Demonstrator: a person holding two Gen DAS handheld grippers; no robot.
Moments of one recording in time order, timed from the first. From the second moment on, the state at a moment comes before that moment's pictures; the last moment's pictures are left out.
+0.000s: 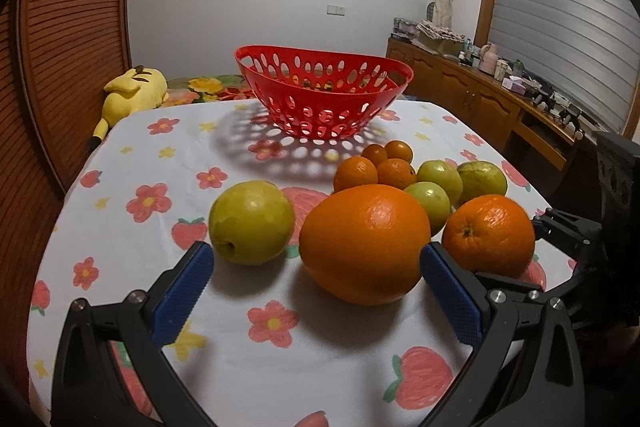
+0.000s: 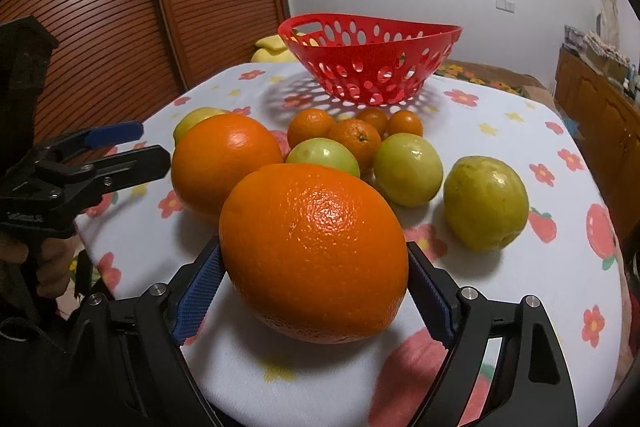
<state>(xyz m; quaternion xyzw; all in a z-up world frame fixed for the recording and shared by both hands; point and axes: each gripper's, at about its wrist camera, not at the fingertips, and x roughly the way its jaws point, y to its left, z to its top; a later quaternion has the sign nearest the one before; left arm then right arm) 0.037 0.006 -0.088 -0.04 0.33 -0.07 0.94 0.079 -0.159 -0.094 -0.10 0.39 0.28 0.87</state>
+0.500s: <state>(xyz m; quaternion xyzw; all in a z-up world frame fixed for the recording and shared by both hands) 0.058 -0.017 -0.089 -0.03 0.36 -0.12 0.93 0.082 -0.179 -0.087 -0.08 0.39 0.27 0.88</state>
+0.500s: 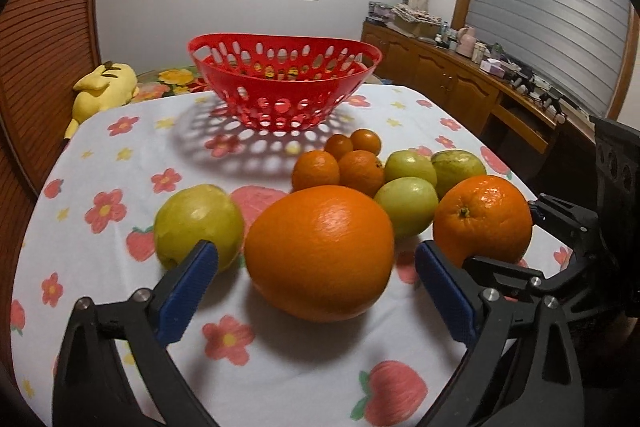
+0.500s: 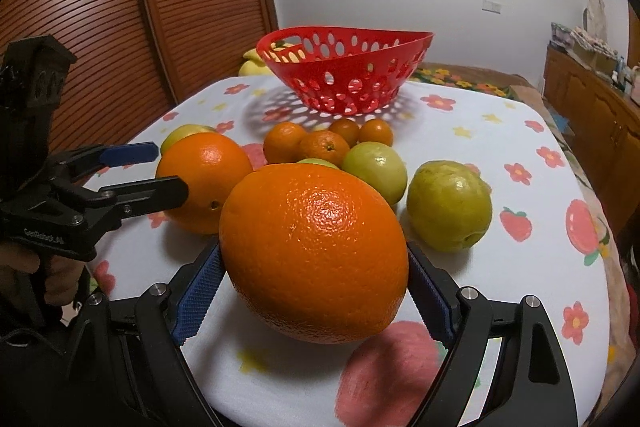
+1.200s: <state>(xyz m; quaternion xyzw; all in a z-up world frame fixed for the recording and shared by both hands) 0.076 -0.028 -0.104 0.01 0.39 -0.12 0.91 0.085 -0.191 -0.087 -0.07 0.39 0.26 0.88</state>
